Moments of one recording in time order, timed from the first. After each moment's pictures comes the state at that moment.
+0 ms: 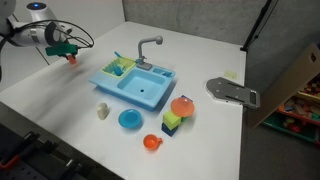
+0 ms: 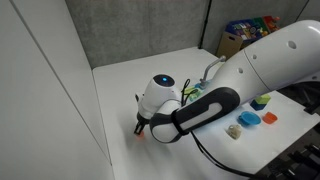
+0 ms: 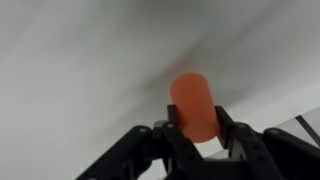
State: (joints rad) arm 0.44 1.15 0.19 -1.32 -0.11 2.78 -0.20
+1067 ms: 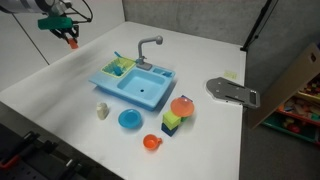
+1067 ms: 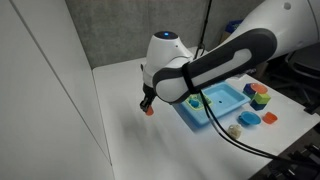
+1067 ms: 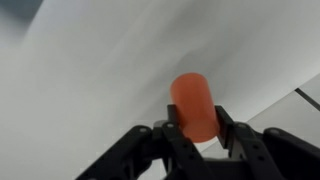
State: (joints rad) arm 0.40 0.87 0.14 -1.43 -0.11 2.52 -0.11
